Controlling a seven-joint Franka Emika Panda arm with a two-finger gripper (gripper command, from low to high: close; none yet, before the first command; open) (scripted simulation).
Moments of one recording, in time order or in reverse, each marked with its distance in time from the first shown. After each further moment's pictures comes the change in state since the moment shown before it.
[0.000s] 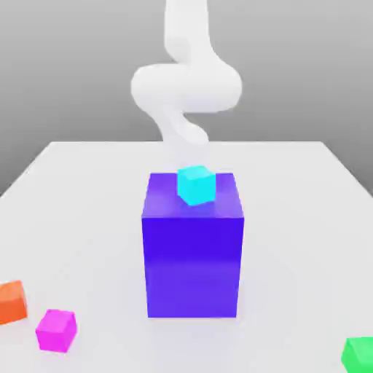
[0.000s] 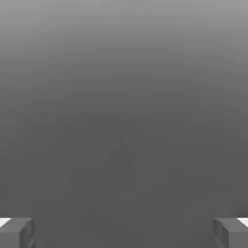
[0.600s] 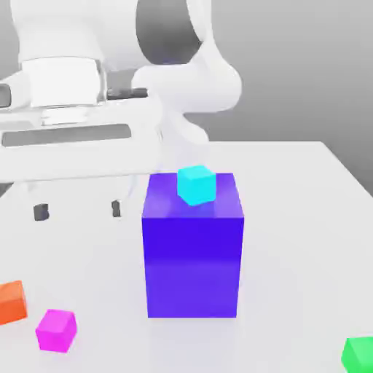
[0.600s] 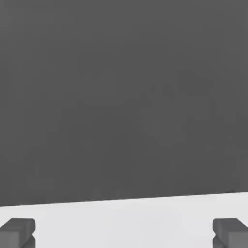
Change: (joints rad) arm -0.004 0.659 -0.263 -0.087 0.203 0.237 -0.355
